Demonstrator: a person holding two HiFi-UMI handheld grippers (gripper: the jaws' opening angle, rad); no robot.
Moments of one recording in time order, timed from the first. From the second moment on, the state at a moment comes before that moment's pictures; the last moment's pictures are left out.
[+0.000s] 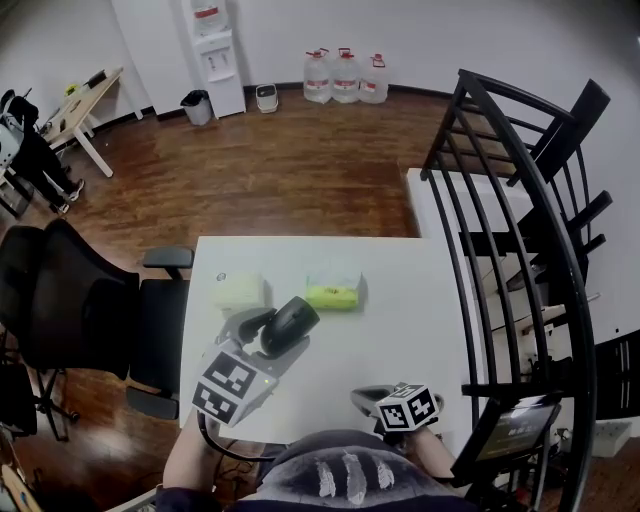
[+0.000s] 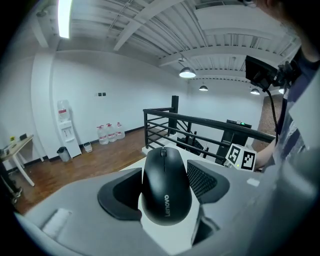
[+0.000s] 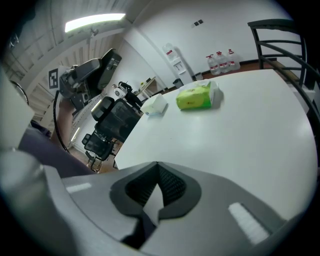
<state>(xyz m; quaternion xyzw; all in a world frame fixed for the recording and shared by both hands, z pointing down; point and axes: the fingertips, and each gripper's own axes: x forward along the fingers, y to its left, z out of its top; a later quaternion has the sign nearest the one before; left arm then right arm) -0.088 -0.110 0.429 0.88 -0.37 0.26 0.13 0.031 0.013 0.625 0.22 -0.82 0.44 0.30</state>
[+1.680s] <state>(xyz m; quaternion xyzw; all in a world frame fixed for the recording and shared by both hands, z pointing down) -0.111 -0.118 0.691 0.78 -0.36 0.41 0.29 0.033 0.013 0.632 0.23 -0.80 0.45 0.32</state>
